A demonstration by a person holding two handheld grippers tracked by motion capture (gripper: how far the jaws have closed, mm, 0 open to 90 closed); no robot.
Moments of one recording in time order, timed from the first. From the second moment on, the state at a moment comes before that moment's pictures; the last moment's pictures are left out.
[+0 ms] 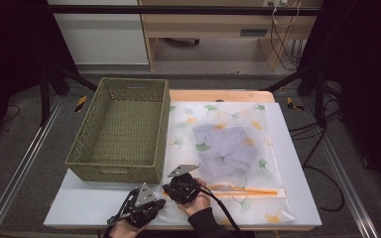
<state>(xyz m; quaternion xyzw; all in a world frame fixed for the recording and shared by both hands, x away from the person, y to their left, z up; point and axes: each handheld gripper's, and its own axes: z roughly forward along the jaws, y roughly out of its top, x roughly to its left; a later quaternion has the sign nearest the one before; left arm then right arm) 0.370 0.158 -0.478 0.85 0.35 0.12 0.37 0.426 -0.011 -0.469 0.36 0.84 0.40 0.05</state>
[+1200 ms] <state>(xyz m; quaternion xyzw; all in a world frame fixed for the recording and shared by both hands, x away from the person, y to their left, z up) 0.377 0.157 -0.480 0.85 0.36 0.12 0.37 0.423 -0.029 -0.460 0.35 0.81 0.47 0.06</state>
